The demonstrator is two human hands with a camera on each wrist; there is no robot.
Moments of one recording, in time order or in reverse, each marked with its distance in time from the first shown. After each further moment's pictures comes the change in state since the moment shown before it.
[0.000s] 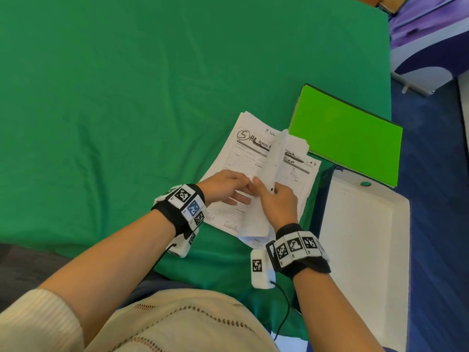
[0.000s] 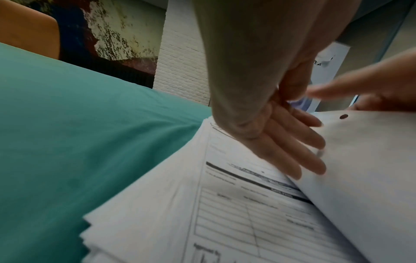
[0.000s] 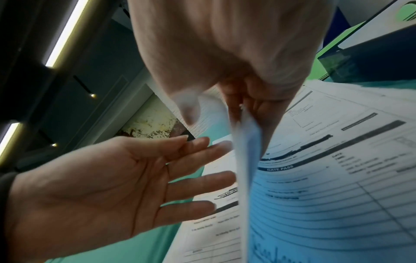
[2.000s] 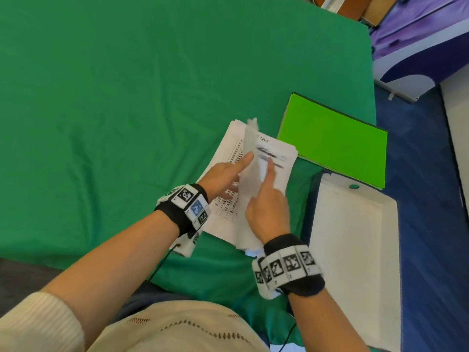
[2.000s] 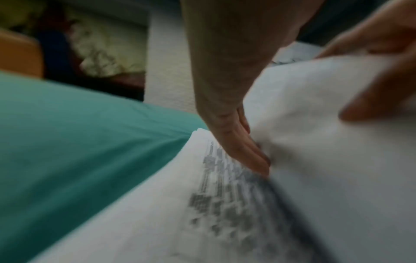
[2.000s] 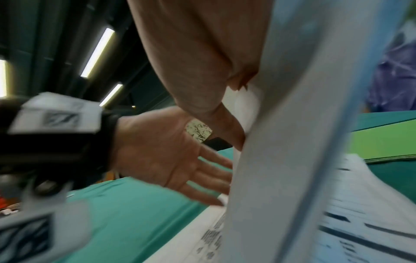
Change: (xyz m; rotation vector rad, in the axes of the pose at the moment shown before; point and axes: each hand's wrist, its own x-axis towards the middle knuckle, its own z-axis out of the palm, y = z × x) left_hand 0.006 0.025 0.012 -0.058 0.229 0.027; right_hand -0.036 -0.028 -0.012 -0.435 0.060 -0.305
